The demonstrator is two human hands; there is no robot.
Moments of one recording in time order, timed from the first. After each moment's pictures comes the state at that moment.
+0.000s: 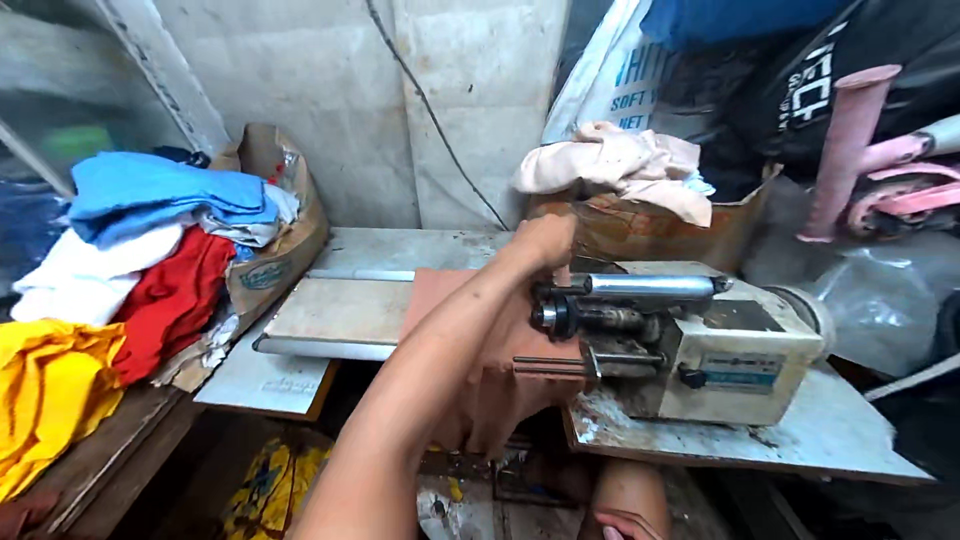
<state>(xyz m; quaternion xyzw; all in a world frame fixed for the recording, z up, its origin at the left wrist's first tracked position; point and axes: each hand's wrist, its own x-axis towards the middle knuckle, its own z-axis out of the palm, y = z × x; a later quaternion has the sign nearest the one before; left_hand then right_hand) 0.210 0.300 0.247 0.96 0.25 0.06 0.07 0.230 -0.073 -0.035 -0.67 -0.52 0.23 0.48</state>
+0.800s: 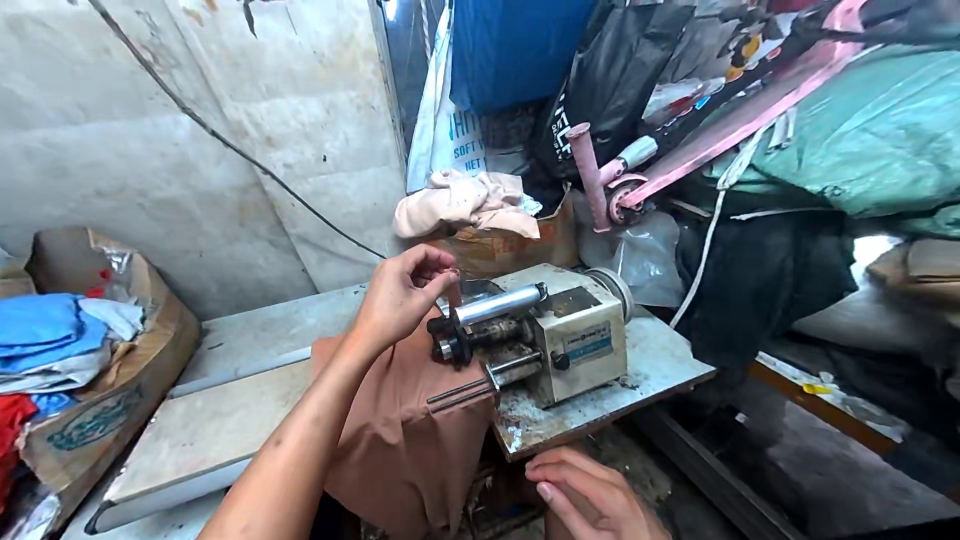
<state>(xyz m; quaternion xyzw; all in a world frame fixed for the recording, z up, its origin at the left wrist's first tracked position) 0.134 0.256 0.264 0.89 0.06 0.36 0.27 0.232 -0.040 0.069 -0.59 -0.62 0.05 0.51</state>
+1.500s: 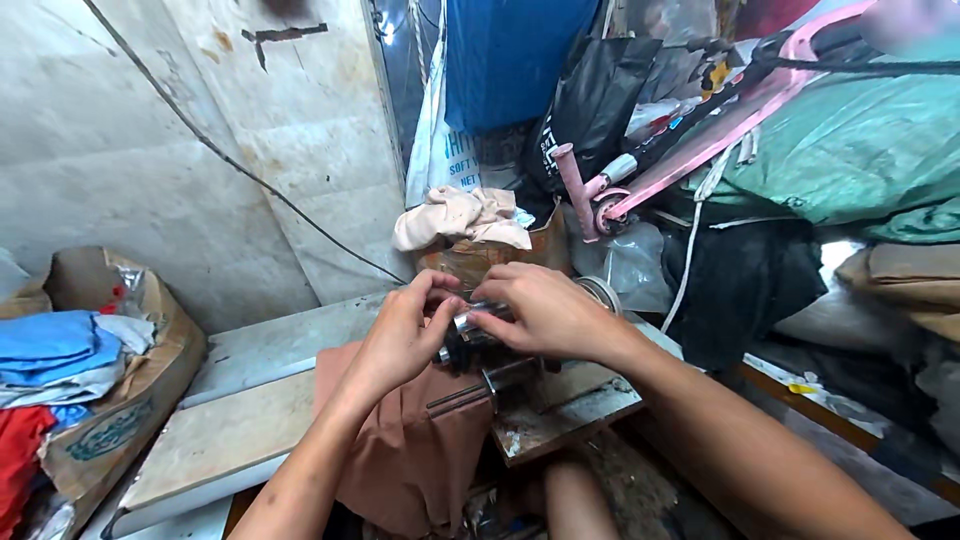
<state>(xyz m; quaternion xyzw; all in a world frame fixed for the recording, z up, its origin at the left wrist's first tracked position) 0.113 0.219 0.265 0.91 0.06 0.33 0.24 0.289 0.069 0.278 -0.65 -0.71 -0.16 0.22</state>
